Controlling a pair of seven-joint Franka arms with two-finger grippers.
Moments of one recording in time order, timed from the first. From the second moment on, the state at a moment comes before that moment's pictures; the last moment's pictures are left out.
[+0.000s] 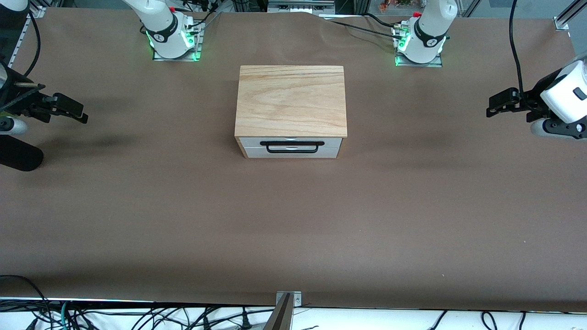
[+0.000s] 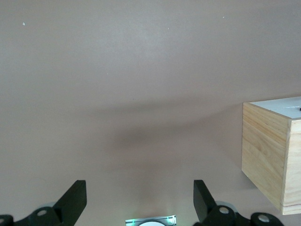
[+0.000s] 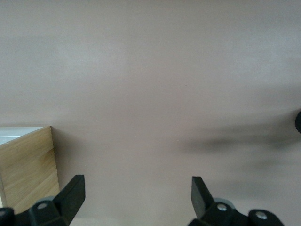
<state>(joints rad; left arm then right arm) -0.09 0.14 0.06 -1.40 -0.05 1.38 0.06 0.03 0.05 -0.05 -1.61 0.05 1.61 0.00</state>
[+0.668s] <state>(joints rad) -0.09 0.14 0.06 -1.40 -0.05 1.38 0.06 0.03 0.05 -0.05 -1.61 0.05 1.61 0.00</state>
